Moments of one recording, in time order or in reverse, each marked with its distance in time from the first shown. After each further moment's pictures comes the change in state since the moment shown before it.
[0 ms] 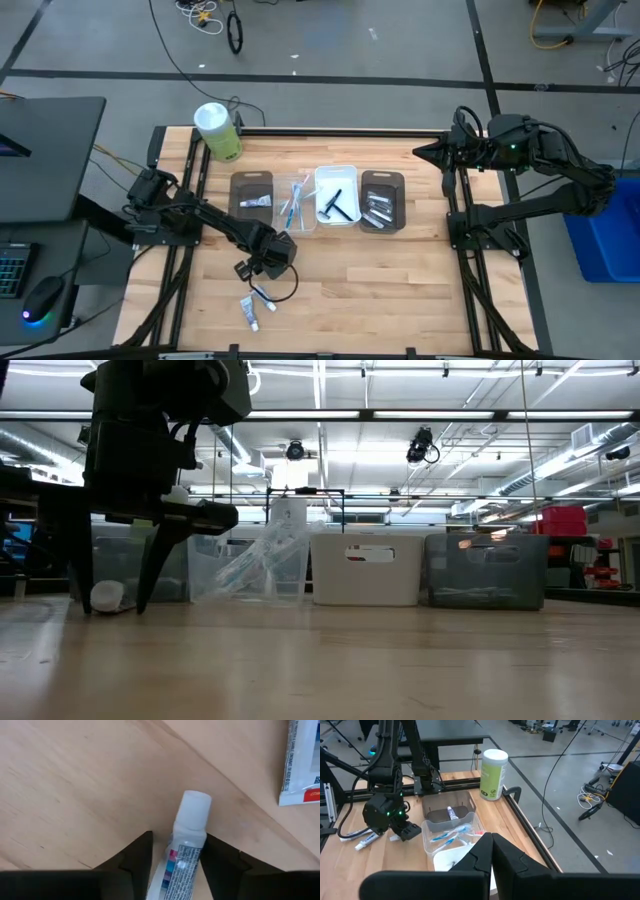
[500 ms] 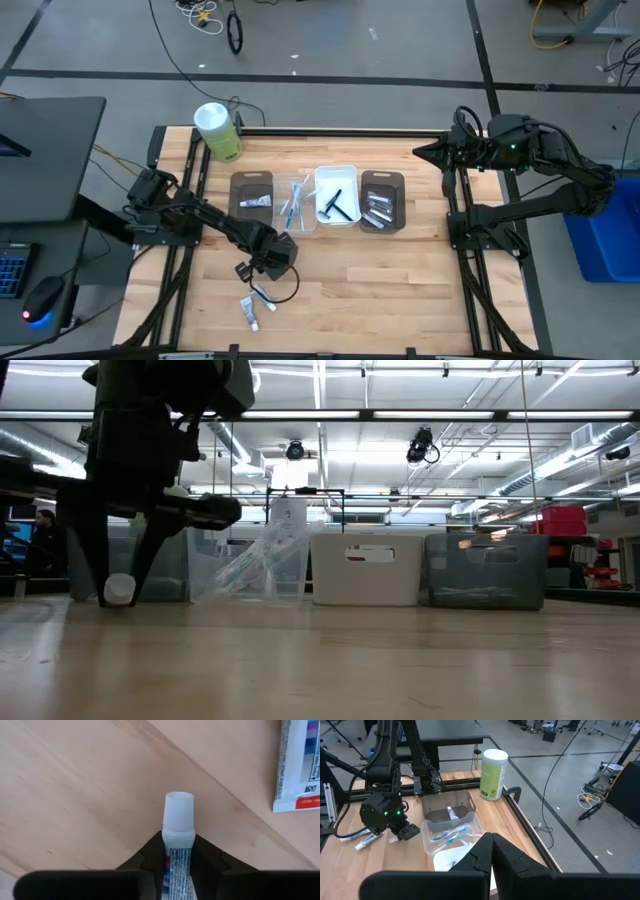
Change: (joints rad) left arm -0.001 0.001 0.026 -0.014 0.003 -0.002; right arm 0.000 0.000 0.000 0.000 0.000 0.000
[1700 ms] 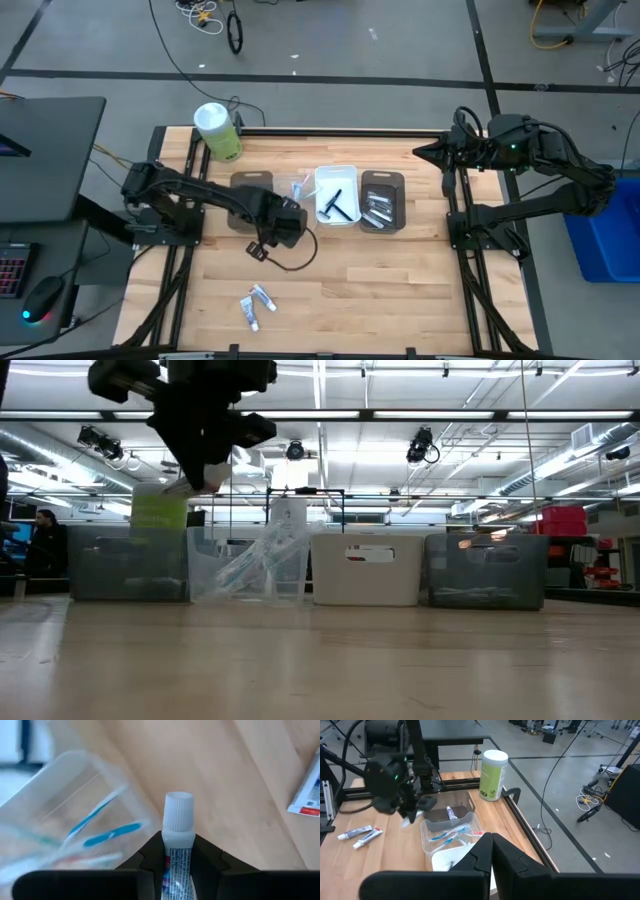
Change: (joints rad) left arm 0.162 -0.086 0.355 -0.411 -0.119 -0.170; right arm 0.000 0.000 0.000 0.002 -0.001 -0.019
